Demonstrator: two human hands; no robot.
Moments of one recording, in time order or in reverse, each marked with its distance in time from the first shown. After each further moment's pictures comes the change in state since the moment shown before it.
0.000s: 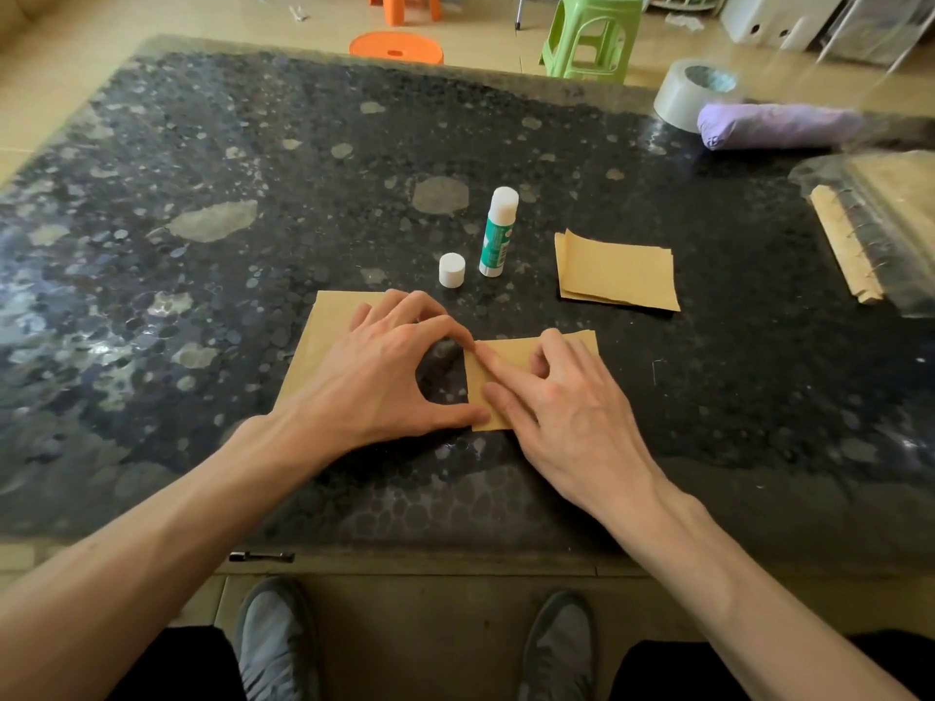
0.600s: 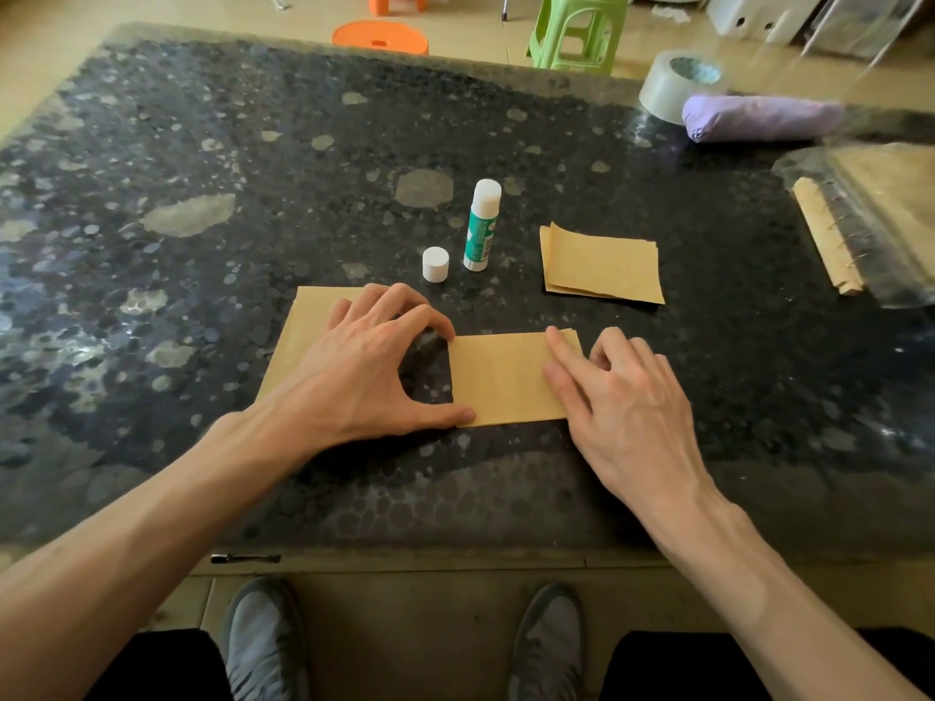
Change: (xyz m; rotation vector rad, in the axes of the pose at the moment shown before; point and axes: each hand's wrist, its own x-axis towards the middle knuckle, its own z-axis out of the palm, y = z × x) left_hand 0.001 -0.001 -0.001 0.040 -0.071 -0.013; right_hand -0.021 0.037 -0.014 -0.115 0.047 0.176
